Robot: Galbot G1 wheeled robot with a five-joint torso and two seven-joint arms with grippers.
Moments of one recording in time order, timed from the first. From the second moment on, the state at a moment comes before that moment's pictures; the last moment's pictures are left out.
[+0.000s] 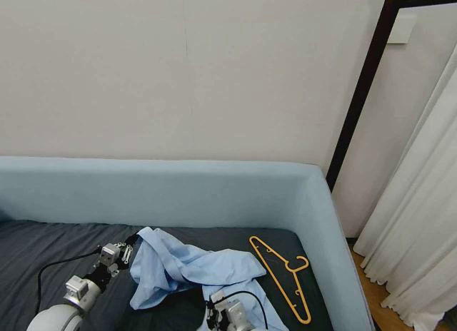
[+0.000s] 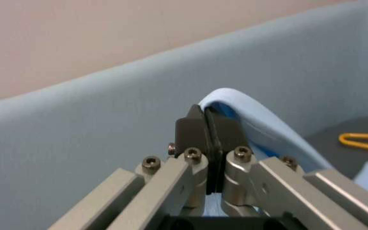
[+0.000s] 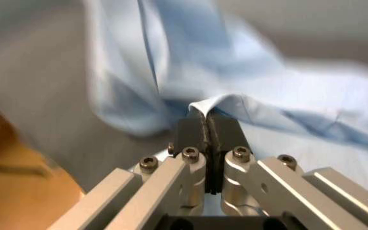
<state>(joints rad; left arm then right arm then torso) 1.25 -0.86 -0.48 -1.55 -0.45 -0.34 0.22 -0.75 1.07 -0.60 1.75 0.89 -0.20 0.36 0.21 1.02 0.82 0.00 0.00</state>
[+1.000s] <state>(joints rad) 1.28 -0.73 -0.50 -1.55 -0.45 -0.34 0.24 -0.76 0.79 -0.27 2.42 1.65 -0.30 0.62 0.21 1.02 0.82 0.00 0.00</state>
